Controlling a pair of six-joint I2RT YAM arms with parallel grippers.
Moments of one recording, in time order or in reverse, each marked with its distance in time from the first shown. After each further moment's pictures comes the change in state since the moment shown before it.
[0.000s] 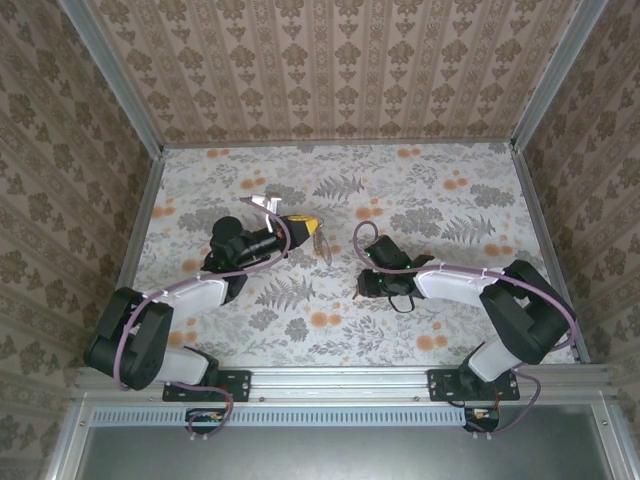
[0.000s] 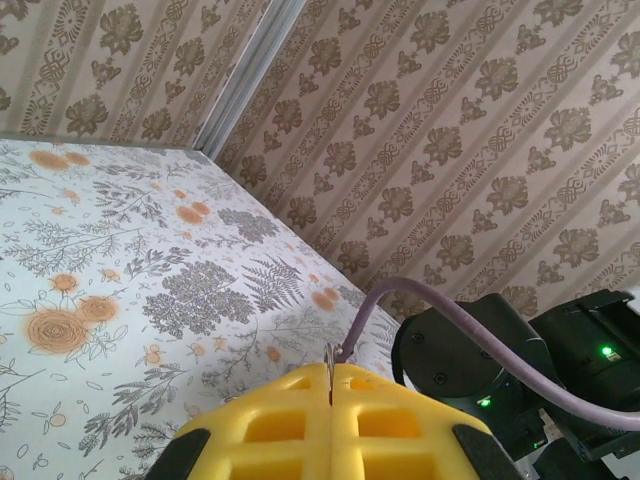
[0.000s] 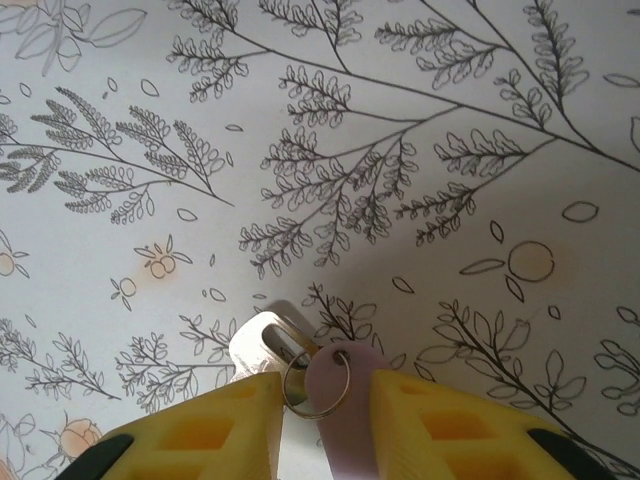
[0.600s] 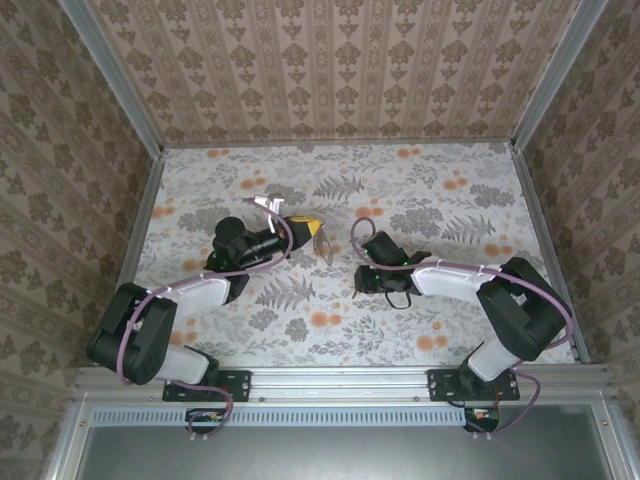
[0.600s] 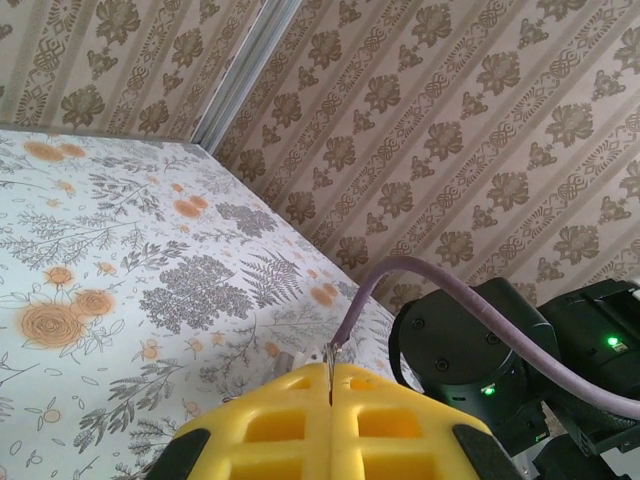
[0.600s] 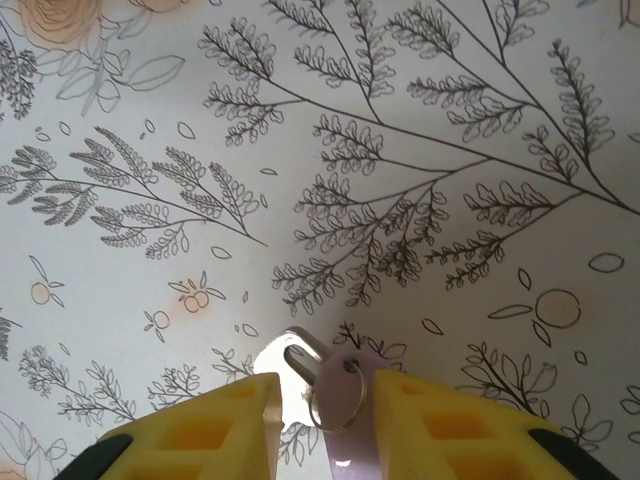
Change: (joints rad) left arm -0.010 0.026 0.000 0.024 0.000 -0.004; right arm 0.000 0.023 0.037 0.005 0.000 0.000
